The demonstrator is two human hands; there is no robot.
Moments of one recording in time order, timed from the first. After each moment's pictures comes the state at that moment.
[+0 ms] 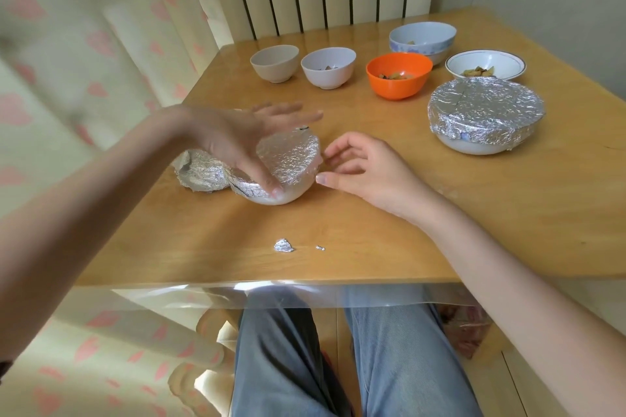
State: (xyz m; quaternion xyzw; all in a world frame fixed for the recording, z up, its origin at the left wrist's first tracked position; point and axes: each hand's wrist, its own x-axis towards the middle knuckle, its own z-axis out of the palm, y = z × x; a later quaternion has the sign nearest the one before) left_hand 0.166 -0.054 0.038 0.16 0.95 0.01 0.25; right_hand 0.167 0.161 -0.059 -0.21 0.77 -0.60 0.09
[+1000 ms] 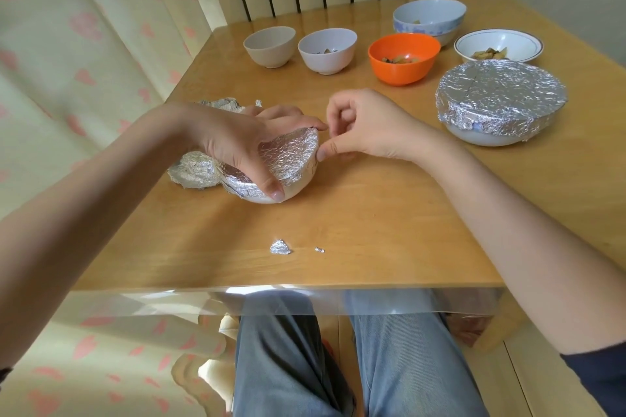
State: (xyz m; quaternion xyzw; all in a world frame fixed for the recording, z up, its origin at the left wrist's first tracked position) left_hand 0.159 -0.044 0.029 0.16 0.93 0.06 0.31; right_hand 0.105 0.155 -0.039 -0.33 0.79 -0.51 0.12
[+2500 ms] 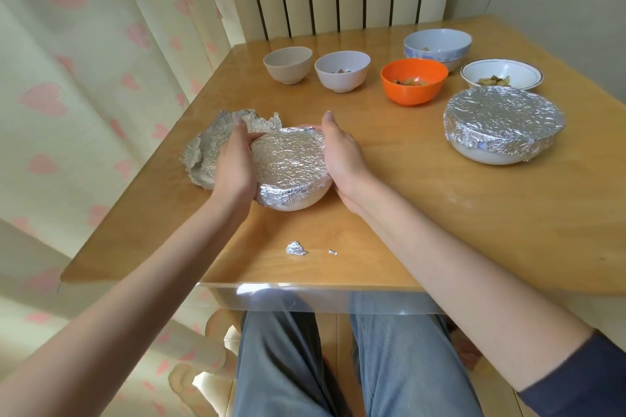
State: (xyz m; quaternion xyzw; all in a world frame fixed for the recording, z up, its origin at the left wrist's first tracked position) left_hand 0.189 -0.040 -0.045 -0.24 0.72 0.63 -0.19; right_hand 0.145 0.079 -0.053 -0.03 0.67 -0.73 0.13
